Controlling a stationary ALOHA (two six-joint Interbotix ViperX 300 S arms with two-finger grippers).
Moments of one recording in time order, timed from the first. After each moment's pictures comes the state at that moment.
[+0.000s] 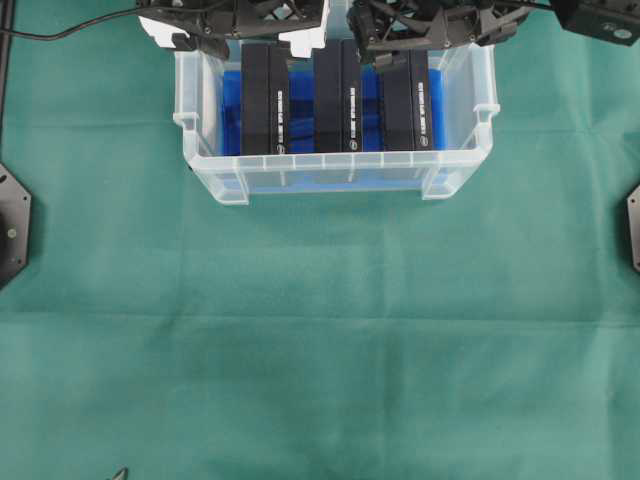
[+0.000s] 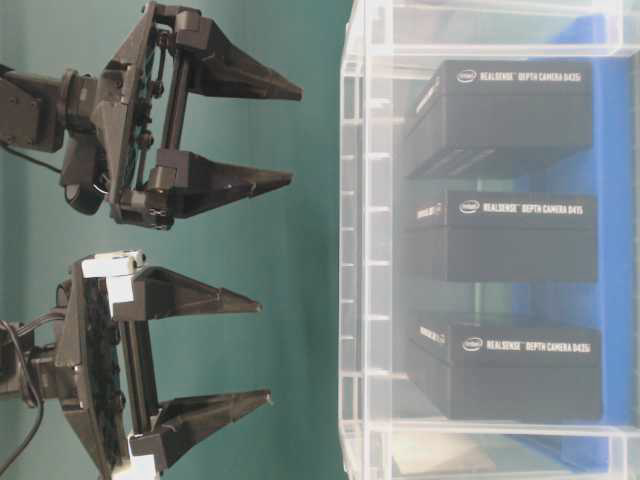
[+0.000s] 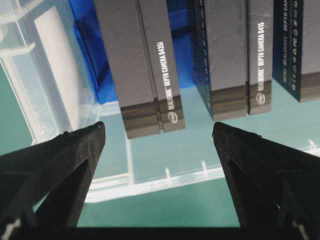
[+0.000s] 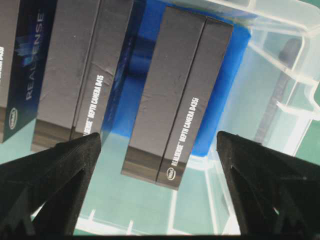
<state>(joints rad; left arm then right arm) 0.31 0.10 -0.17 0.05 1.44 -1.14 -0.32 0.03 -0.04 -0.09 1.32 1.15</state>
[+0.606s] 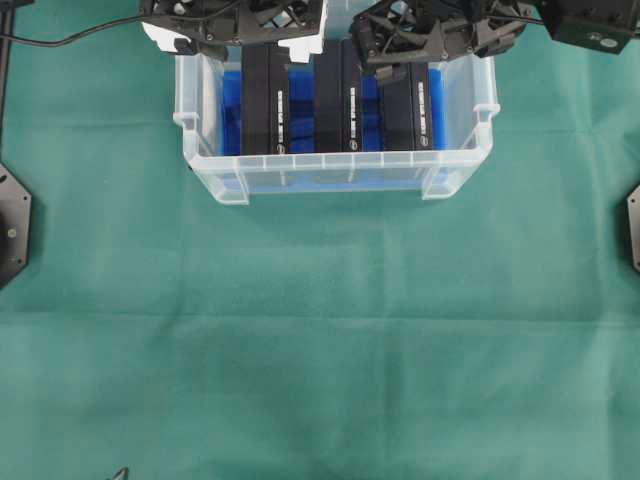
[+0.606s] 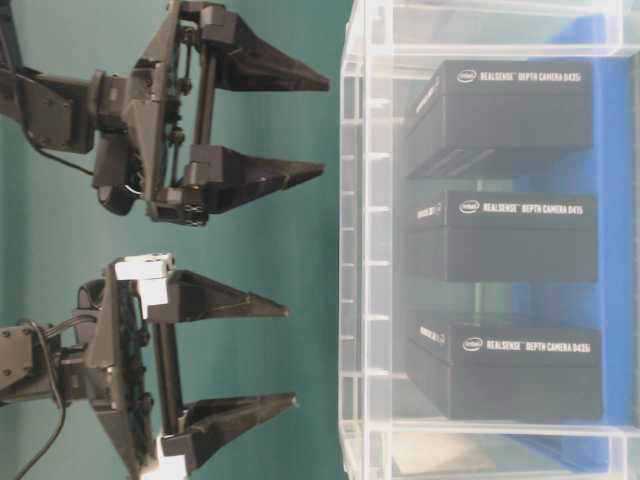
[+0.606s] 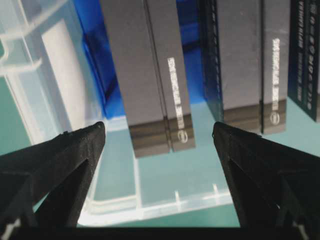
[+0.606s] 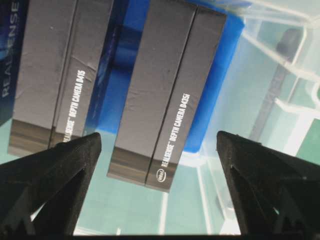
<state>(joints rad) 0.31 0.10 -0.11 0.09 1.38 -1.15 -0.32 0.05 0.02 -0.09 1.29 1.16</state>
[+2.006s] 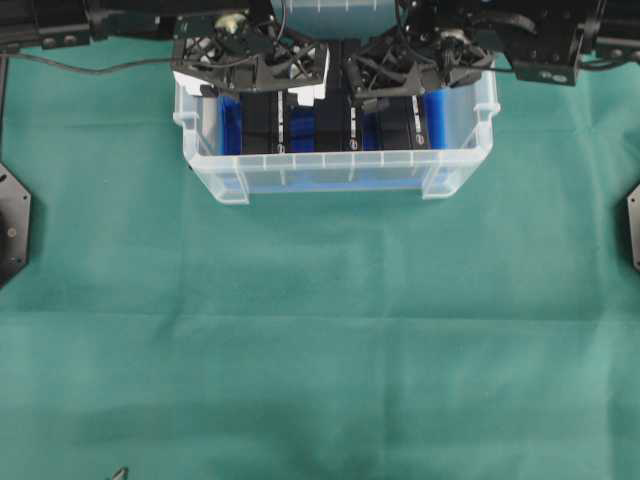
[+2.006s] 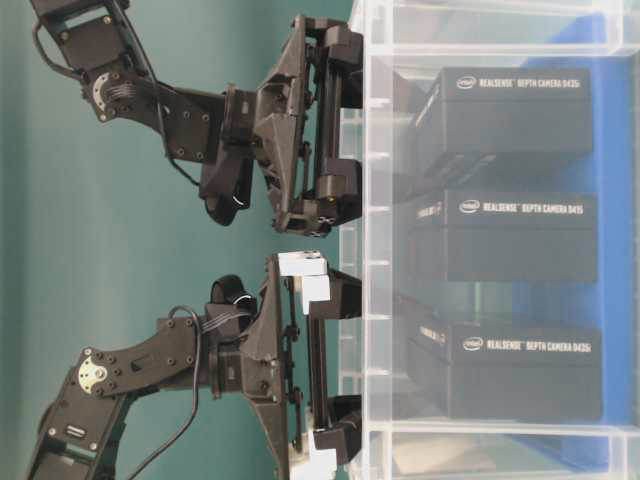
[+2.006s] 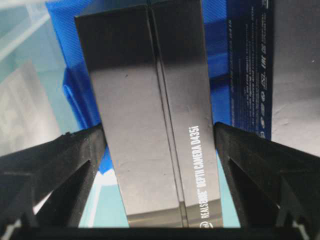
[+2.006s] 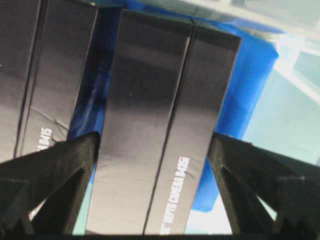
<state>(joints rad) 0.33 0.19 0.11 0.08 1.14 -1.16 -0.33 0.13 0.20 -0.12 1.02 1.16</state>
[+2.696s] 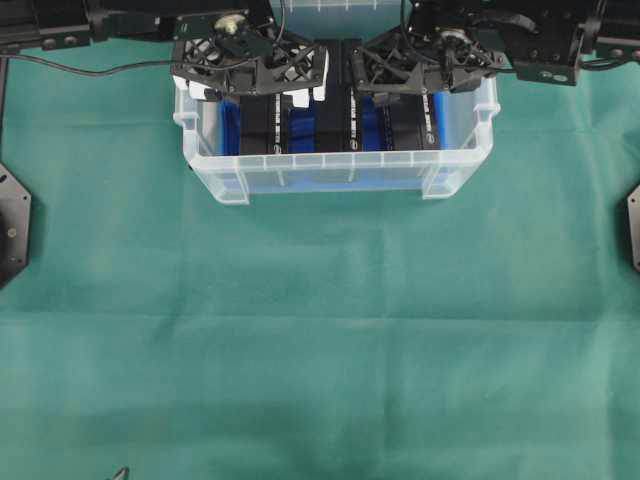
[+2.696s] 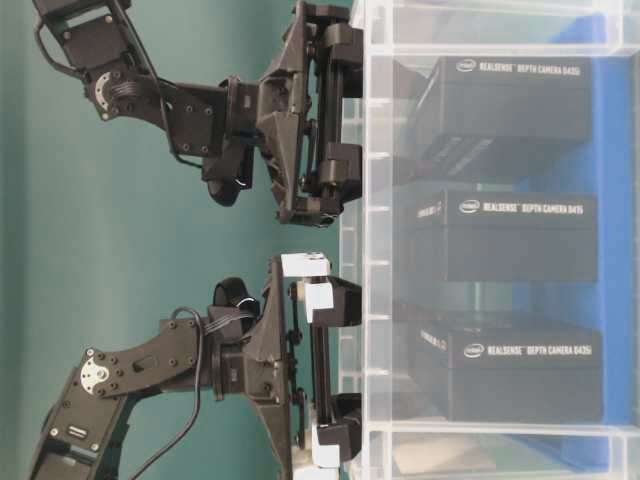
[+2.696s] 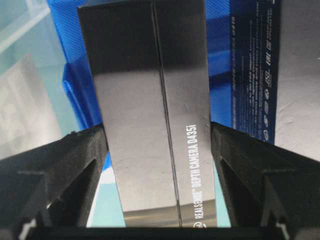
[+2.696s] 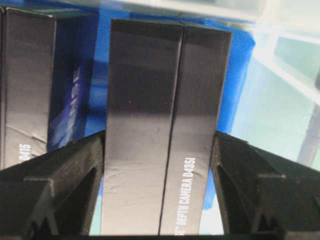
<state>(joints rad) 0.33 0.19 0.11 0.05 1.14 -1.15 -0.33 0.13 0.21 -0.12 1.06 1.29</state>
